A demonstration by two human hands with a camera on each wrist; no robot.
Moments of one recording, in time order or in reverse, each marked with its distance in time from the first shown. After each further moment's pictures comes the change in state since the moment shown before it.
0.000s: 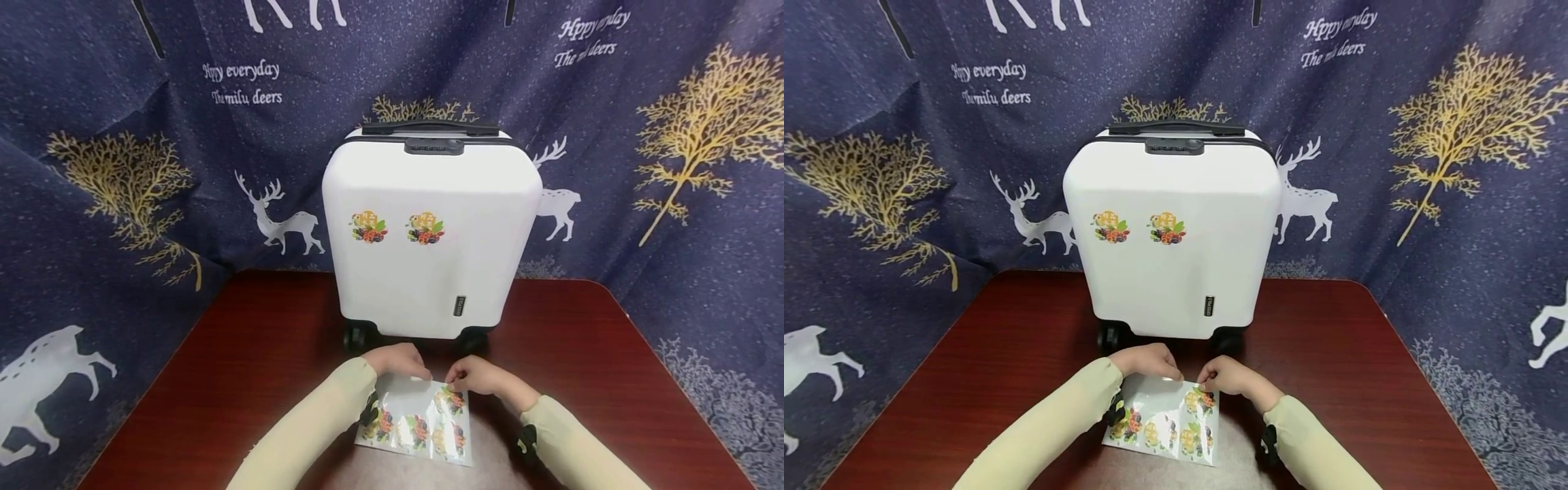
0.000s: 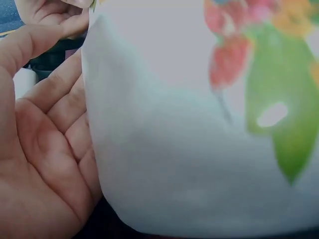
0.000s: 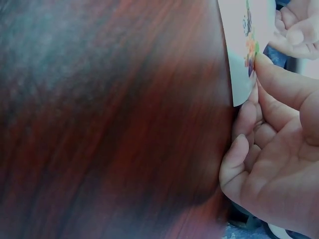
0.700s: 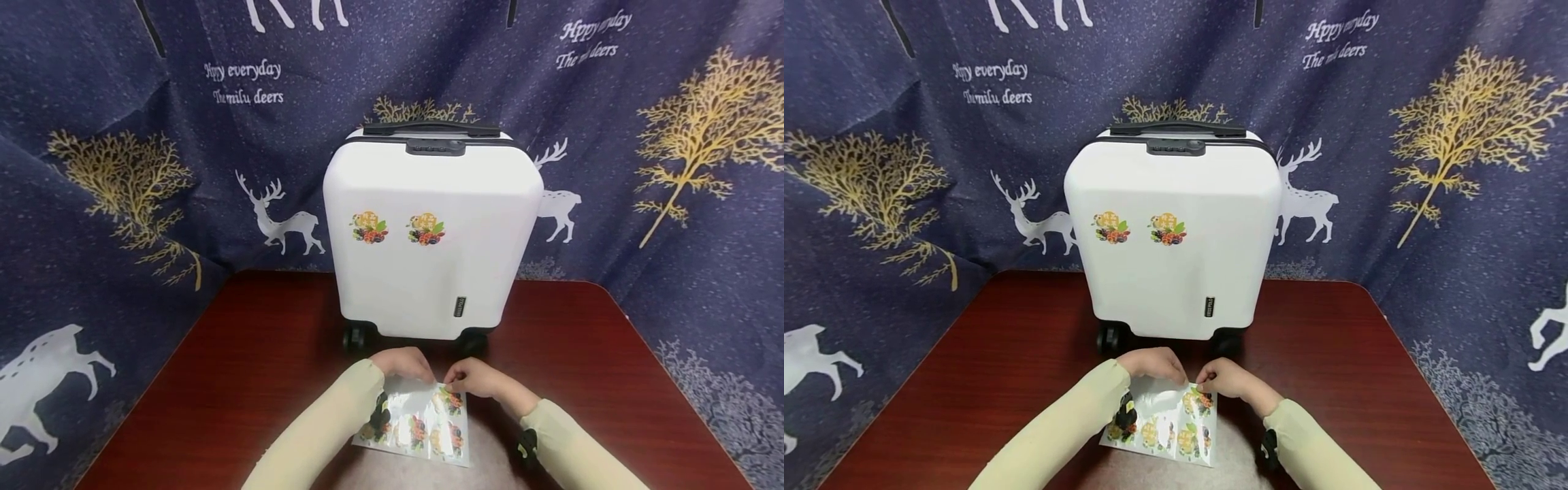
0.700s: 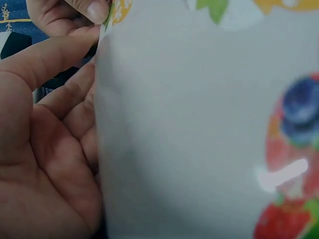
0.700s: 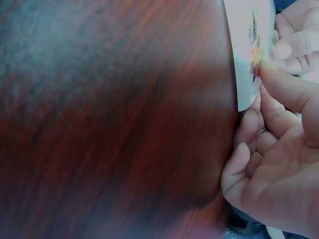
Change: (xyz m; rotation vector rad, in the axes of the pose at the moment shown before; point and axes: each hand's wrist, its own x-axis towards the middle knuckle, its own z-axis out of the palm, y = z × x) left_hand 0.007 0.006 0.010 -0.041 -0.011 -0.022; right_hand -0.003 -0.003 0.004 0.032 0.037 0.005
